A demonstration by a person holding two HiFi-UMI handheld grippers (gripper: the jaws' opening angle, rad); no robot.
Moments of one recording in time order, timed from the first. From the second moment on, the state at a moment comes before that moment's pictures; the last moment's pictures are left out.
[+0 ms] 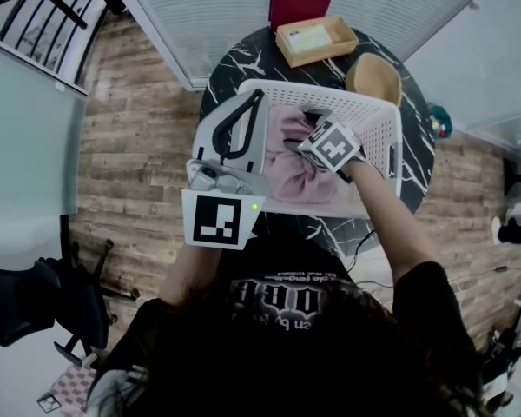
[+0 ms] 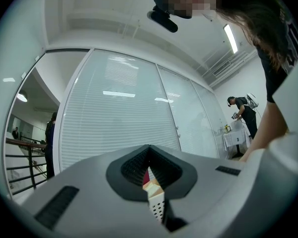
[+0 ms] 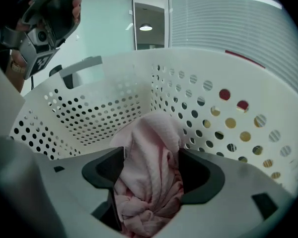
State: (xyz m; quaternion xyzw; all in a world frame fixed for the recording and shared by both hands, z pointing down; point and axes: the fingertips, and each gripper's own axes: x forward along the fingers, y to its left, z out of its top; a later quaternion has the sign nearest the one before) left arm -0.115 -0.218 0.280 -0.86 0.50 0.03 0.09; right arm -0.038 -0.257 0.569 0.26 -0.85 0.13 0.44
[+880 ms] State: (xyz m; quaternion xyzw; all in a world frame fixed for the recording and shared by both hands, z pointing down) left arm -0.125 -0.224 0.284 -0.86 0.51 0.02 0.09; right arm -0.041 -0.252 0.620 0.21 -0.80 0.17 0.53
